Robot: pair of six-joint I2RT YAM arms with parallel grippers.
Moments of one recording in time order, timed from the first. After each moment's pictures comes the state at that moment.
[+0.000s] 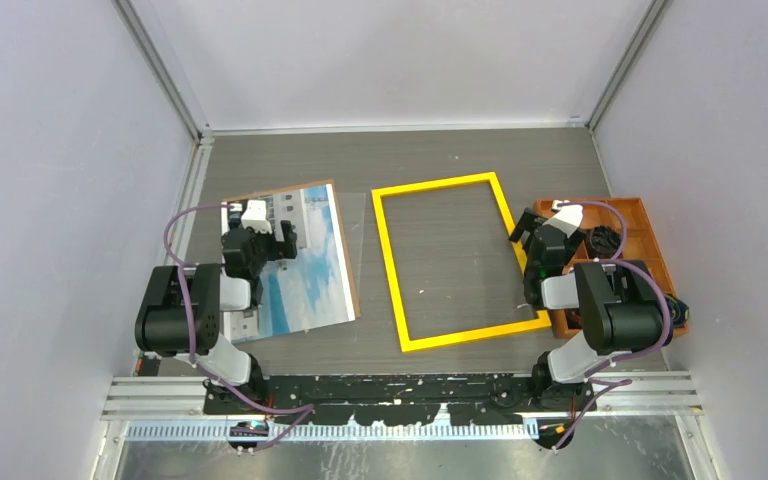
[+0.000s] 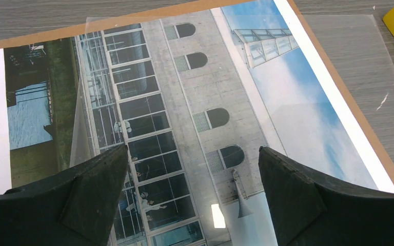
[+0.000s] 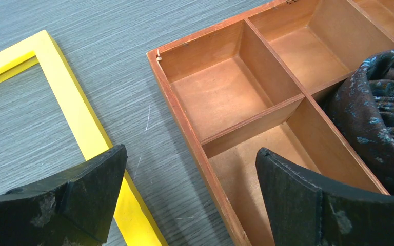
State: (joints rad) left arm 0.04 1.57 0.36 0.91 0.16 0.00; right arm 0.03 1.56 0.33 0.93 0.44 0.21
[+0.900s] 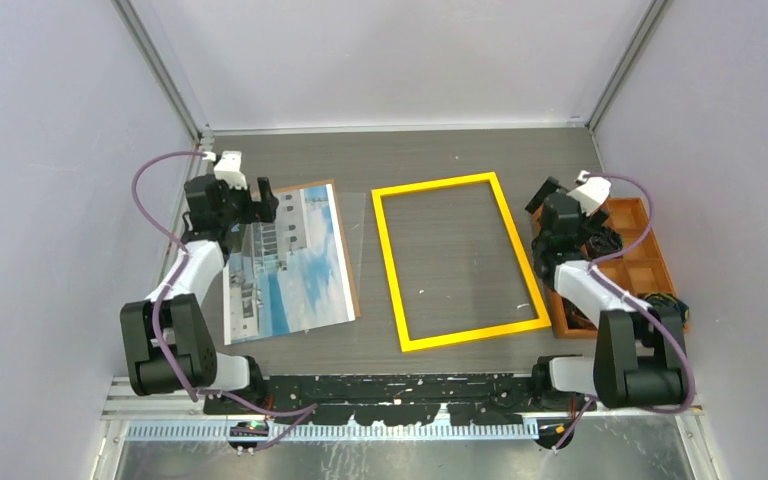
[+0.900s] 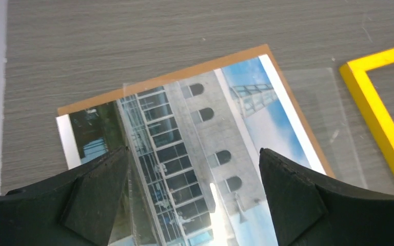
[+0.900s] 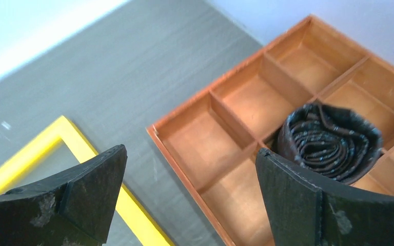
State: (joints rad) left arm 0.15 1.38 0.76 0.24 0.29 0.04; right arm 0.04 1.32 0.53 0.47 0.61 0.31
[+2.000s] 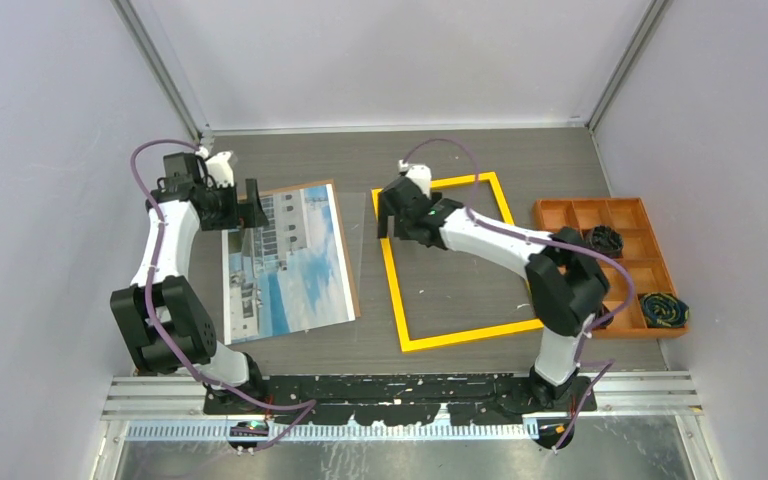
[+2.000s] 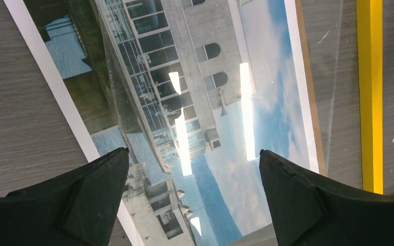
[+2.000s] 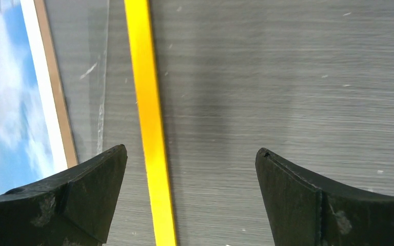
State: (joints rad) left arm 0.25 1.49 1.23 -0.72 0.42 0.15; right arm 0.74 1.78 1.31 -0.38 0.41 0.60
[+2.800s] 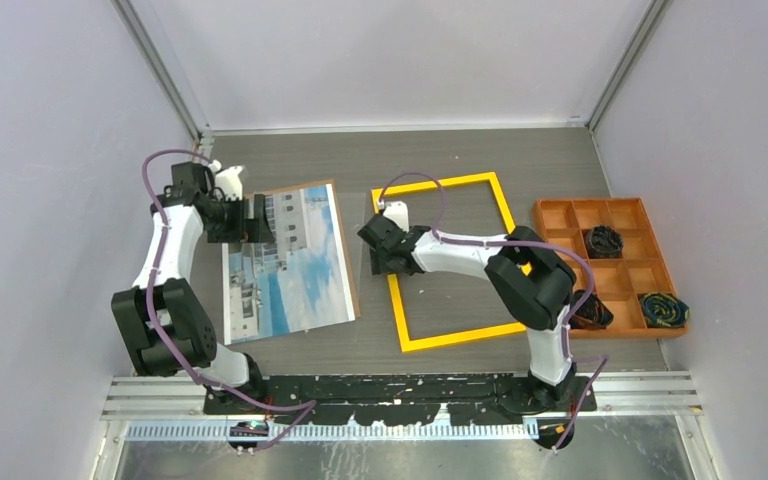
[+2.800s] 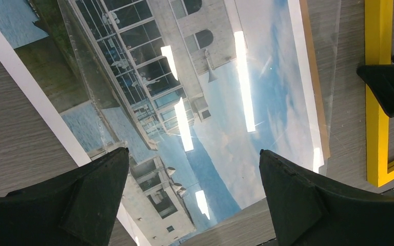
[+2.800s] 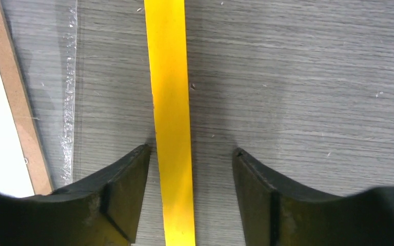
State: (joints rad) left arm 0.23 1.47 1.18 -0.82 0.44 0.24; right arm 0.89 1.97 1.29 -0.39 0.40 0.67
